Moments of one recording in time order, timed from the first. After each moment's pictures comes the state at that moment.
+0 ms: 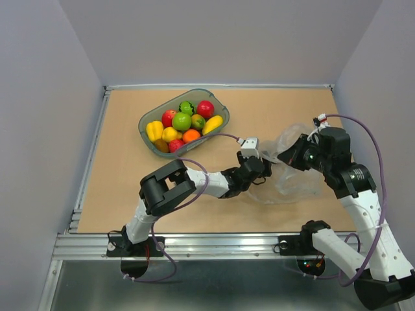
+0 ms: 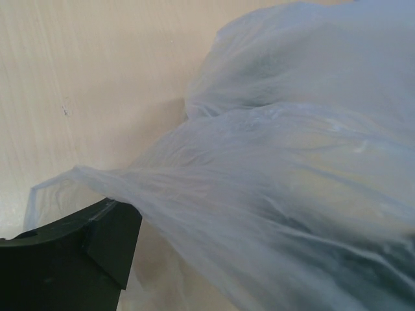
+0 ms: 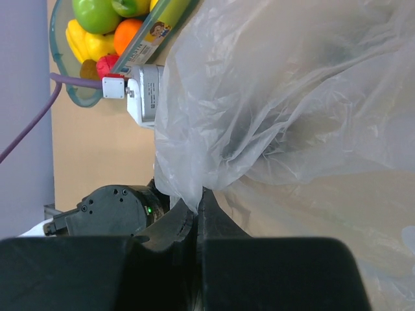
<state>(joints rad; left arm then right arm) -1.14 2.05 1.19 0.46 -0.55 -0.75 0.24 0.82 1.02 -0.78 -0.23 0.61</state>
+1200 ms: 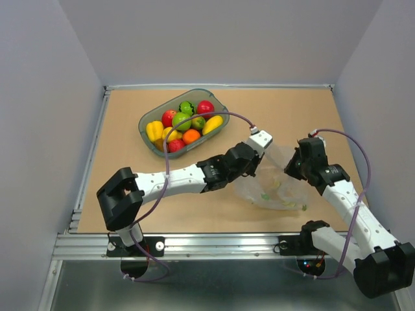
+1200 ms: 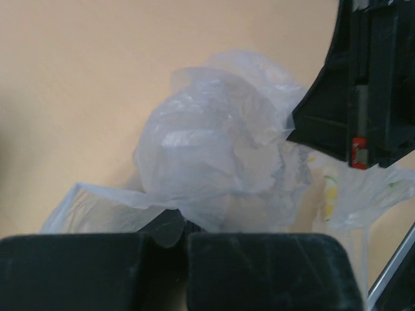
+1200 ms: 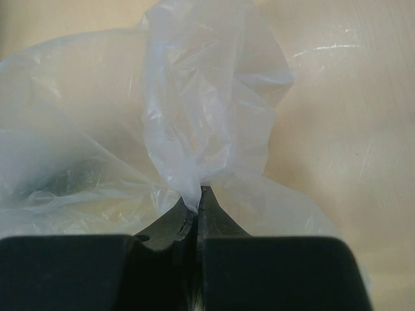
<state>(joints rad) -1.14 1.65 1.20 0.10 -0.28 -0.19 0.24 0.92 0.75 -0.64 0.16 0.65</state>
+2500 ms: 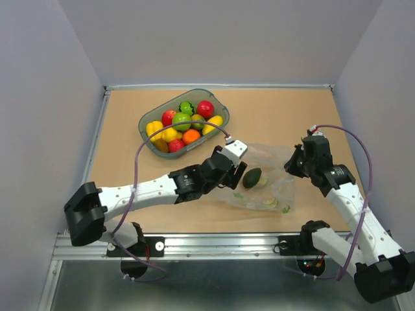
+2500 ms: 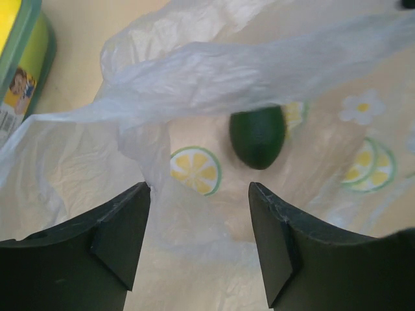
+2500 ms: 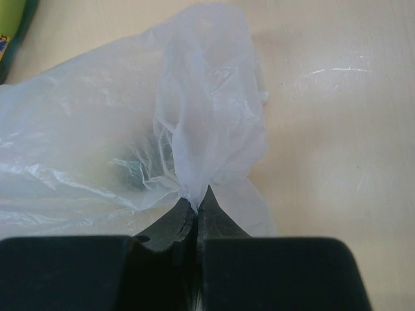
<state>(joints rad) -1.13 1.40 0.96 -0.11 -0.38 -0.24 0.24 0.89 0.80 -0.68 0.10 0.55</state>
